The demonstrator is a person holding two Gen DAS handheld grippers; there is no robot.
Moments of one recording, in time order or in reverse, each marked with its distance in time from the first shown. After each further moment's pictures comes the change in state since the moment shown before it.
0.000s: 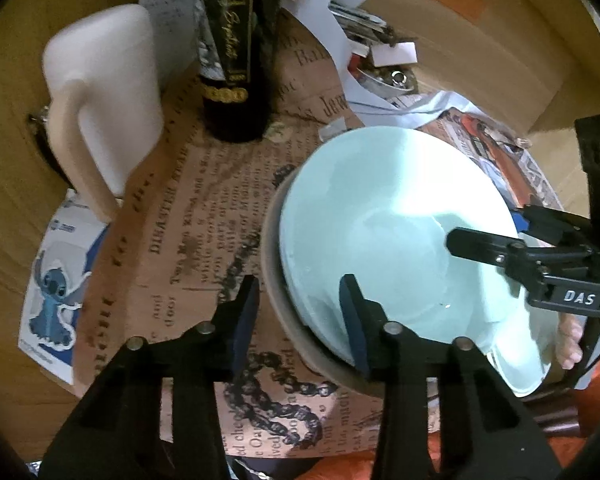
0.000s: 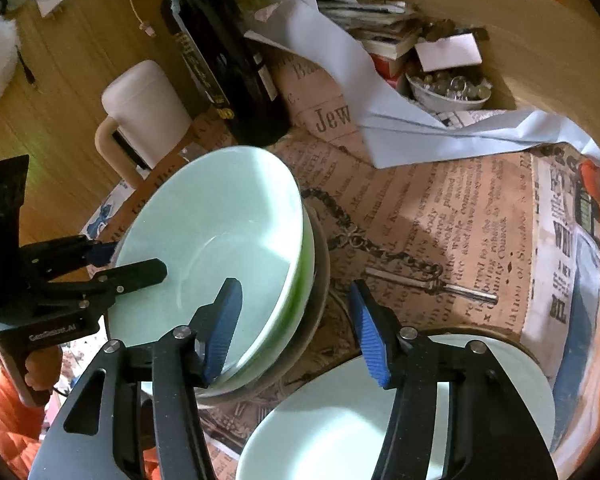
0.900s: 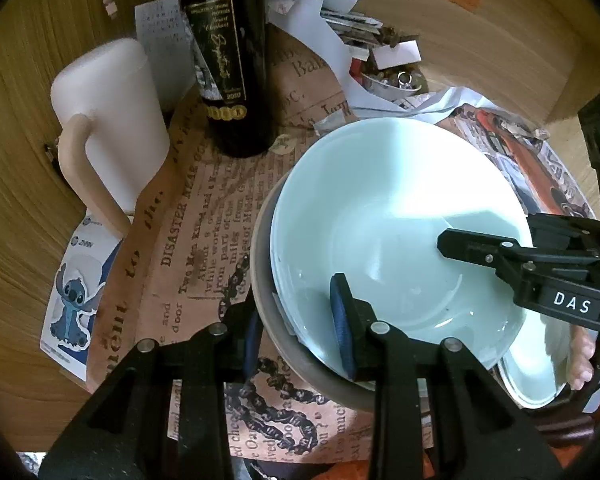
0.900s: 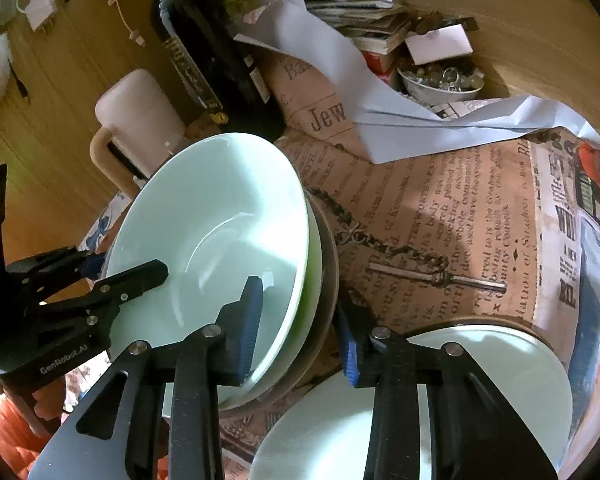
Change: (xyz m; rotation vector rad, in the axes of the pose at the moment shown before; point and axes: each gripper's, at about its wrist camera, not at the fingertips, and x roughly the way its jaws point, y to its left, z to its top) left arm -0.003 -0.020 0.002 0.048 -0.042 0.133; right arm -0.001 -0.002 0.000 0.052 -0.029 0.008
